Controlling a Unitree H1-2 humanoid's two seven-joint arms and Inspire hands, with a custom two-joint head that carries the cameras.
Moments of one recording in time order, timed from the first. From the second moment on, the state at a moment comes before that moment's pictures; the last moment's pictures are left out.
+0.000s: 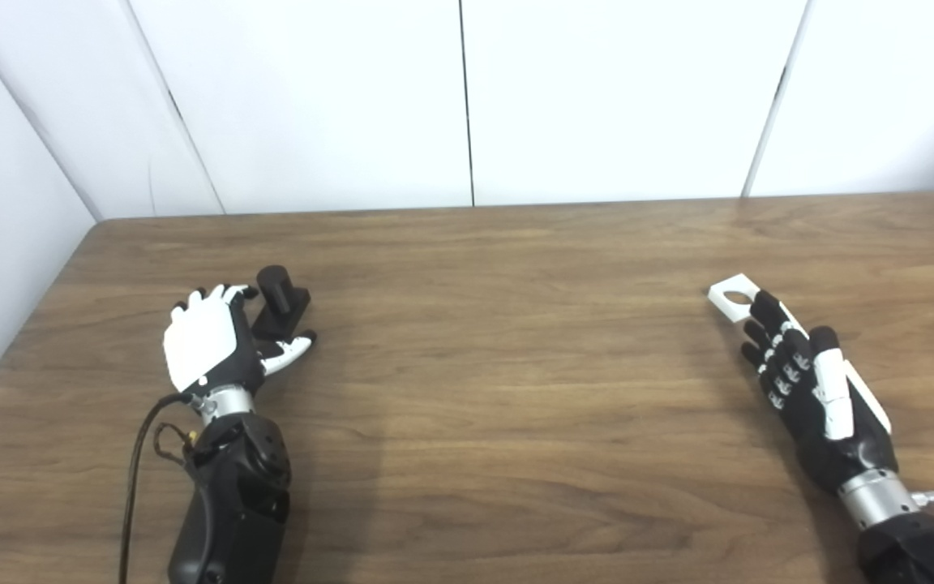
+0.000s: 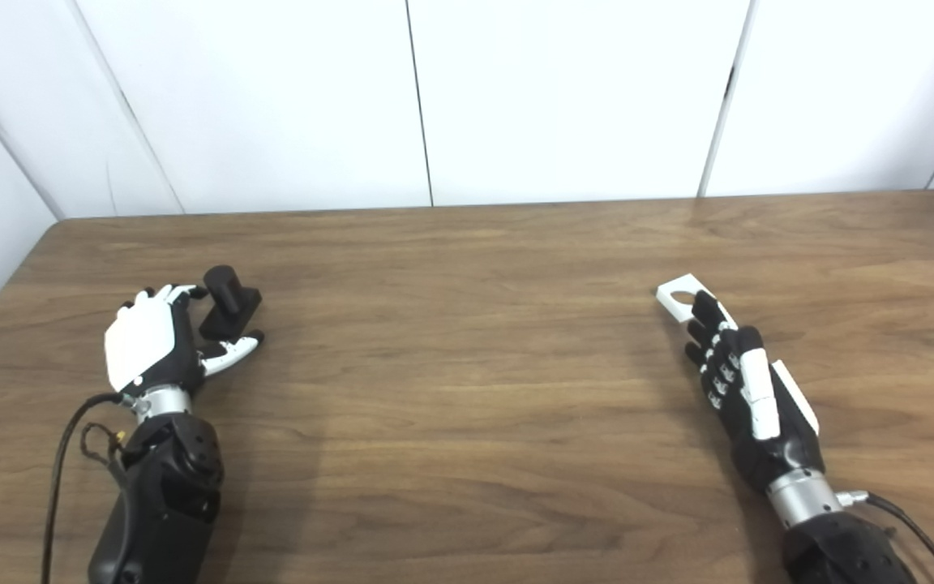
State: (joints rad) left arm -0.27 0.20 0.00 0.18 0.92 0.47 0.20; right arm -0.02 -0.24 -0.13 -0.07 0.27 0.08 0.24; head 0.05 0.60
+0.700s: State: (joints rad) left arm -0.29 0.20 0.01 0.22 0.91 0.47 0.20; right arm -0.01 -0.24 -0.13 -0.07 0.27 0.08 0.24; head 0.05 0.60
